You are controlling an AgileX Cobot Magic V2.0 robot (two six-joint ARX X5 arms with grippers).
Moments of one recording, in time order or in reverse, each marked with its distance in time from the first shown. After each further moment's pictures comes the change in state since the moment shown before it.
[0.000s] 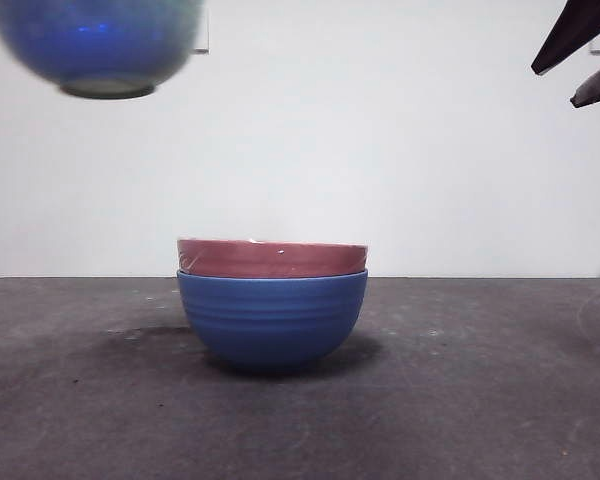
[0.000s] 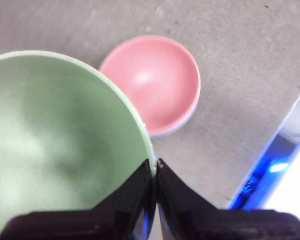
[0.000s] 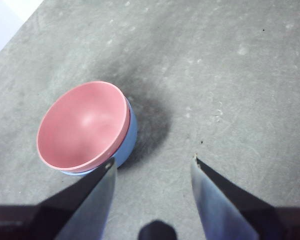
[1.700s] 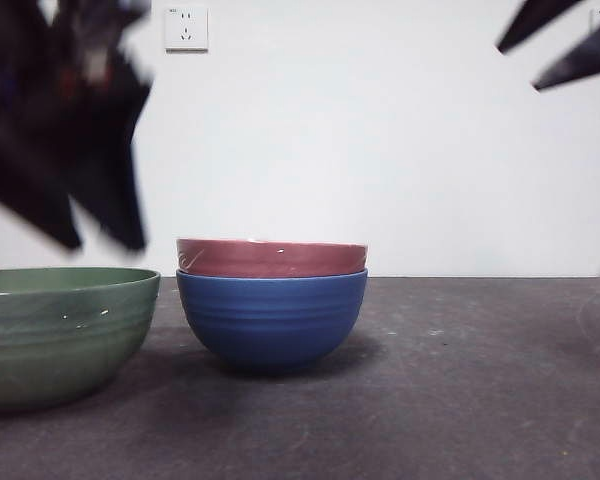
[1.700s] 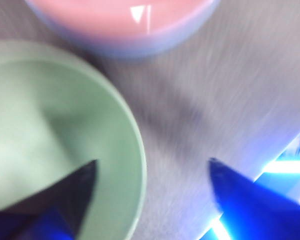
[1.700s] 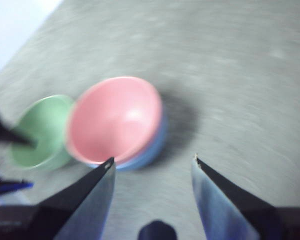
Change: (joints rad) left arm -0.020 -0.100 -0.673 0.499 0.018 -0.276; right arm 0.129 0.008 0.027 0.007 -0.005 0.011
